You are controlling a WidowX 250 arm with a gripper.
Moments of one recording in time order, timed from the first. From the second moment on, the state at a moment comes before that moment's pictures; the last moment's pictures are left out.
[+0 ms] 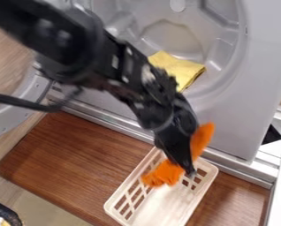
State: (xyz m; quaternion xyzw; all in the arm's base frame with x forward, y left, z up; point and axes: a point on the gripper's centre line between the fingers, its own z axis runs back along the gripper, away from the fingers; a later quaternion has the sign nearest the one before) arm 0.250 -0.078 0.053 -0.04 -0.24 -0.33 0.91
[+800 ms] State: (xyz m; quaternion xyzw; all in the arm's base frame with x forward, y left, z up) arm 0.225 0.020 0.067 0.02 -0.24 -0.21 0.95
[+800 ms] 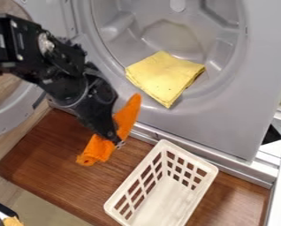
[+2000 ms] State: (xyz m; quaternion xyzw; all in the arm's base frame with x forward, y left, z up) arm 0.252 0.080 -0.031 0.07 -0.14 -0.12 0.98
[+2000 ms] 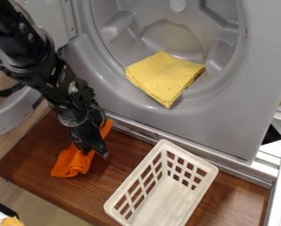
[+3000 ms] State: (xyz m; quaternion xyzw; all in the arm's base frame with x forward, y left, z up) arm 0.264 0.054 -0.023 0.04 -0.15 -0.16 0.98
